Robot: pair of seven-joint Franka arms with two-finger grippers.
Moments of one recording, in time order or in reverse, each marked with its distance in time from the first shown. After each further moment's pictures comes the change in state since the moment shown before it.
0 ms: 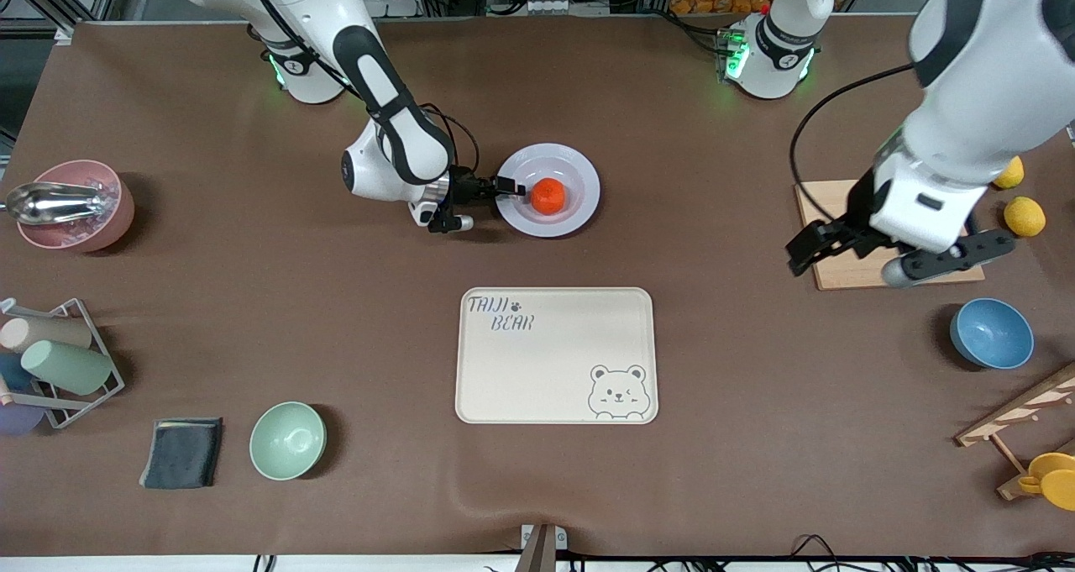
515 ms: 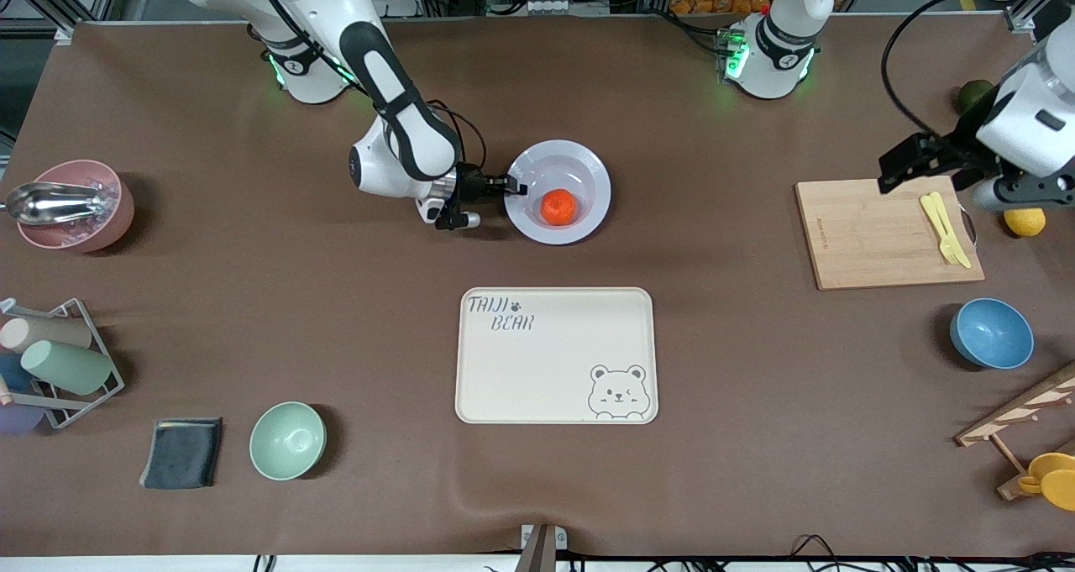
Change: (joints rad) left arm -0.076 -0.143 0.225 -0.033 -0.016 -0.279 0.376; right arm 0.024 0.000 -0.005 0.019 0.032 0.009 -0.001
